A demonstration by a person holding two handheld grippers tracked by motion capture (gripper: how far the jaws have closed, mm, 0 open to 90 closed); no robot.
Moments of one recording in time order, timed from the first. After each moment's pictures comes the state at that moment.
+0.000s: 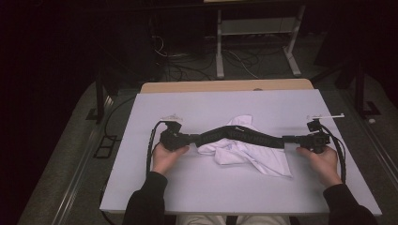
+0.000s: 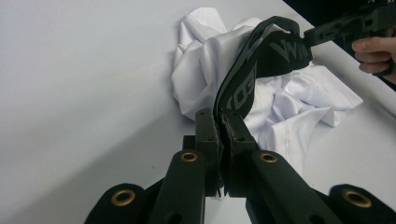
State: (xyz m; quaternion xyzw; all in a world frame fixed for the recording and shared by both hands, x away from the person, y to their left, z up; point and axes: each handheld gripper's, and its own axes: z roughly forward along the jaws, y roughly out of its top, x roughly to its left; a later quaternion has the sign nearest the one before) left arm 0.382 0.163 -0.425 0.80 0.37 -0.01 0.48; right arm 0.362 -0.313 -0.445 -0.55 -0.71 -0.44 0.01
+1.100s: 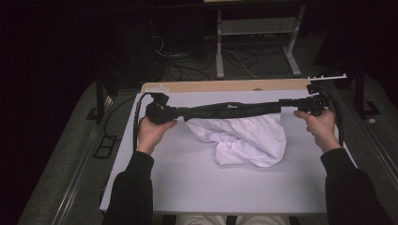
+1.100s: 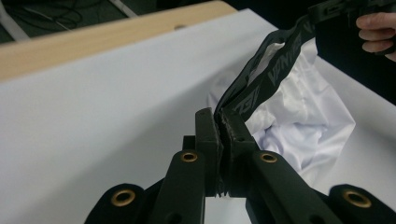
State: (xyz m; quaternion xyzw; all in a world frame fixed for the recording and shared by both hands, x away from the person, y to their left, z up) left arm 0.413 0.185 -0.334 0.80 0.36 0.06 0.48; right arm 0.432 -0.303 -0.356 -0.50 -0.71 -0.49 -0.03
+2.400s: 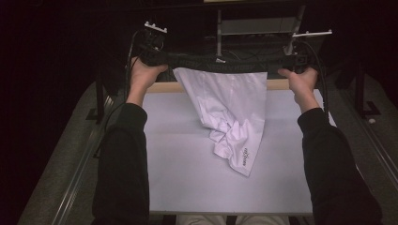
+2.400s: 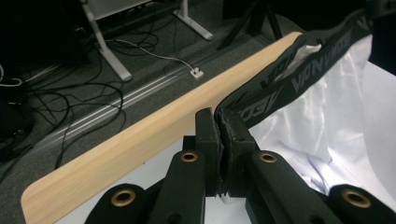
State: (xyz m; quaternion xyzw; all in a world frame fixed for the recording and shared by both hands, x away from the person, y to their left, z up) left arm 0.509 0.182 -0.213 0.81 0.38 0.19 0.40; right arm 0.520 -0.265 -0.280 -0.51 -0.69 -0.51 -0.09
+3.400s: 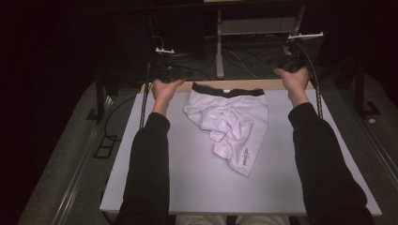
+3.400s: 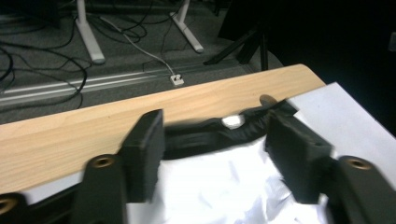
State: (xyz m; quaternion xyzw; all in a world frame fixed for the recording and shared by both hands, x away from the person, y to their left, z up) left arm 0.558 0.171 -0.332 0.74 0.47 0.11 0.47; right arm 0.552 -0.266 -0.307 -0.60 -0.65 -0.44 -0.15
